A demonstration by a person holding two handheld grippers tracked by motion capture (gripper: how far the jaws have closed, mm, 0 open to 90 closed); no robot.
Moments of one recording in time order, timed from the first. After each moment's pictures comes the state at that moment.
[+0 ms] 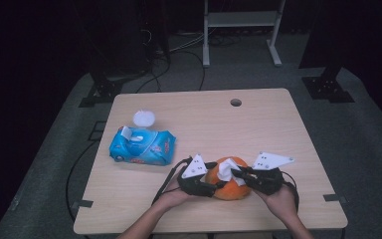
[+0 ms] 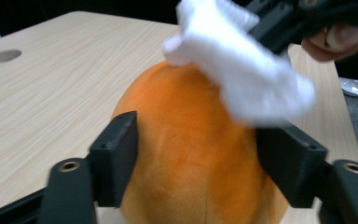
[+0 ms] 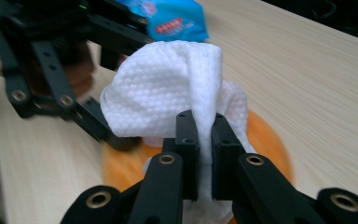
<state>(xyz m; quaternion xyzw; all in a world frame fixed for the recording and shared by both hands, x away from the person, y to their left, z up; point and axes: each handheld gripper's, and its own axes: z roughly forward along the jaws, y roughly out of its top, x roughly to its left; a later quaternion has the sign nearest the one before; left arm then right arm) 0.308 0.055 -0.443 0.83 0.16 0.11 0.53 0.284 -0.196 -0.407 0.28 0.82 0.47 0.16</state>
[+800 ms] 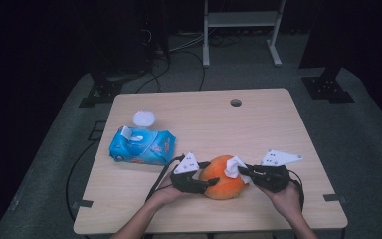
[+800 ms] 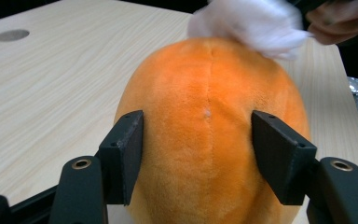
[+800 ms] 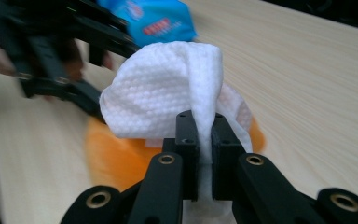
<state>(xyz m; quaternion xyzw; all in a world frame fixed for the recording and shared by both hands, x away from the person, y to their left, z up) 0.319 0.075 -0.448 0.83 0.18 0.09 0.52 0.288 -0.212 -0.413 0.30 0.81 0.49 0.15</state>
